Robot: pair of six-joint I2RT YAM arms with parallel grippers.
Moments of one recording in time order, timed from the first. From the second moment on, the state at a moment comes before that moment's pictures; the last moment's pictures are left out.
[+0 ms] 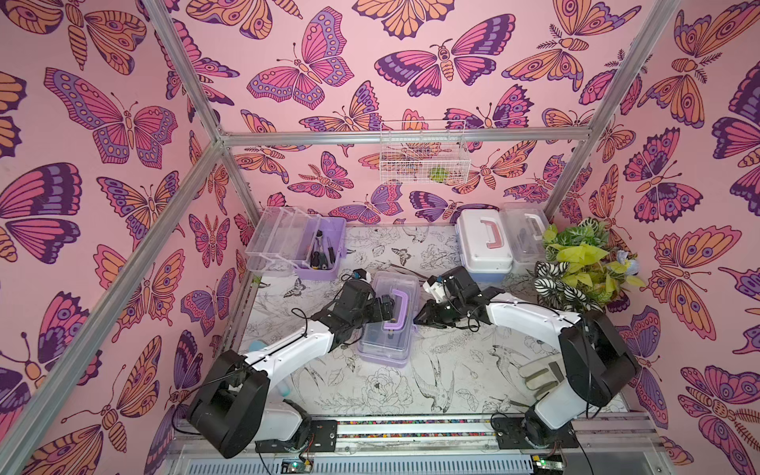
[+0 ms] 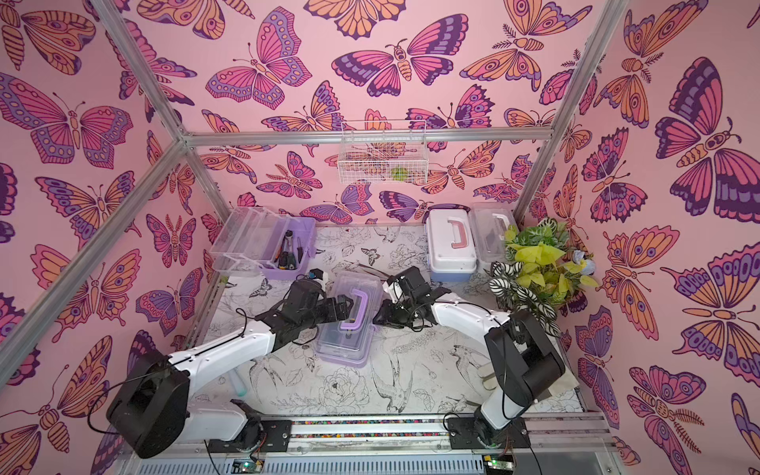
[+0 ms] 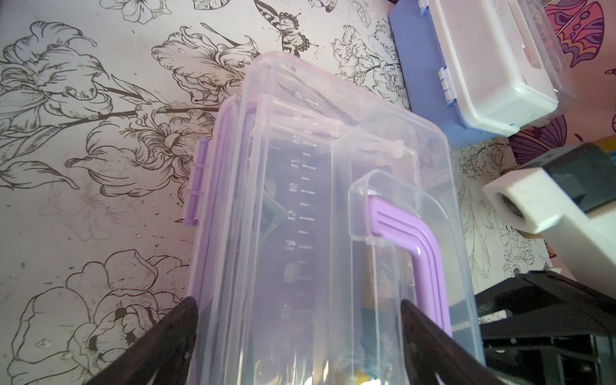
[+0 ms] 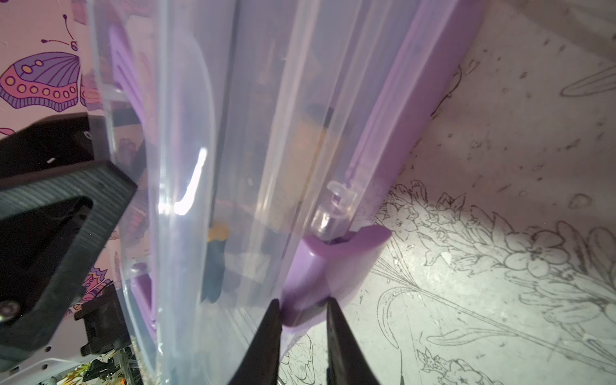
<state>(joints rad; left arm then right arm) -0.58 1.36 0.73 -0.08 0.04 -0.61 0.59 1.62 0.96 -0.31 -0.55 0.63</state>
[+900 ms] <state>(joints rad) -0.60 1.39 0.72 -0.01 -0.05 -0.64 0.58 1.61 0.78 0.08 -0.63 0.87</state>
